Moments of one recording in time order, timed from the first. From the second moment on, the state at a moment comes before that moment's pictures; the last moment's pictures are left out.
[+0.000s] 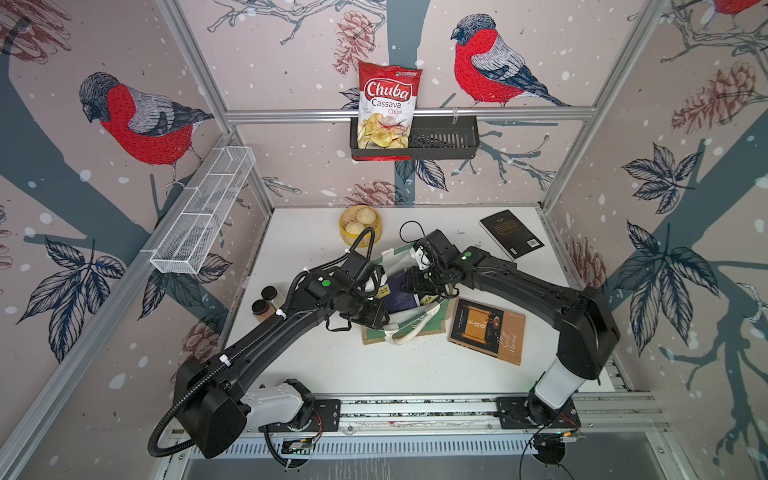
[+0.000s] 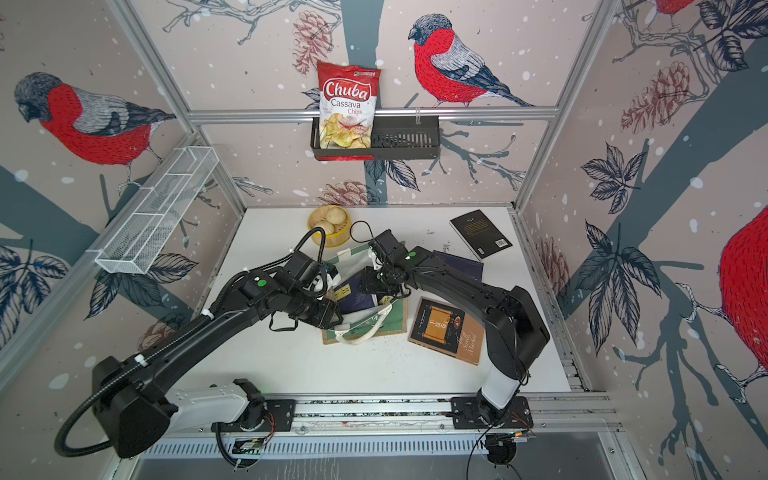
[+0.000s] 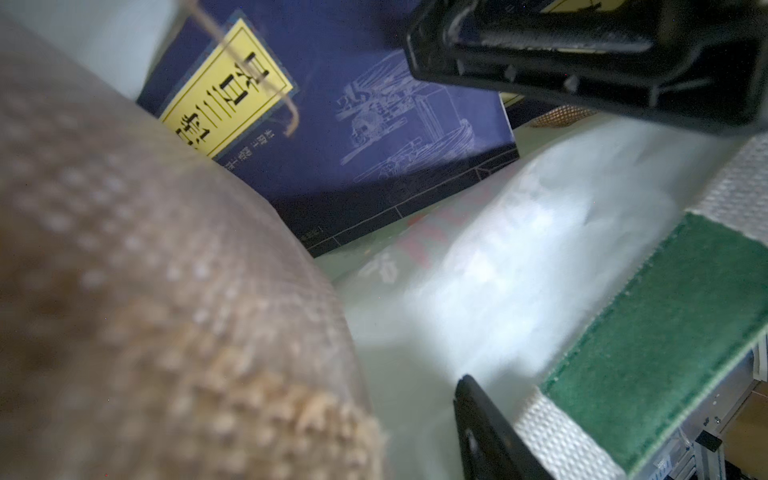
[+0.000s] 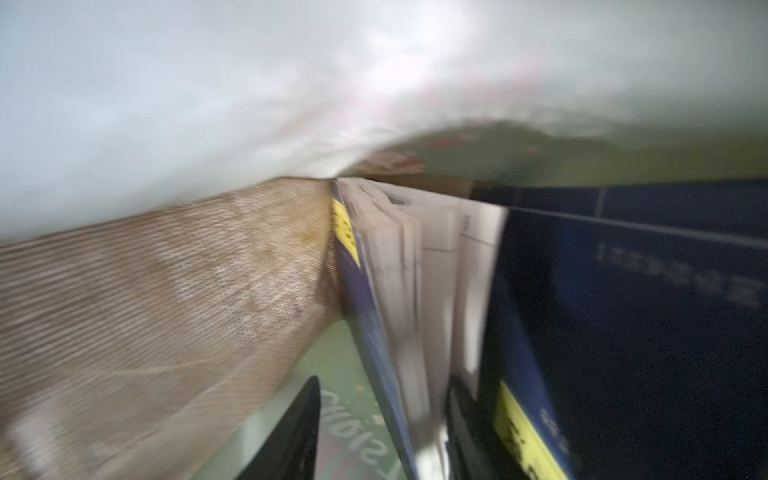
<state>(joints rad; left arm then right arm) -0.65 1.24 1.09 -1.01 0.29 -0.29 0.81 1.68 1.35 -0.62 -0.32 0.63</state>
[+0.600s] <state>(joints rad) -0.65 1.25 1.10 -0.99 0.28 -0.29 0.82 1.81 1.49 -0.58 -0.46 0.58</state>
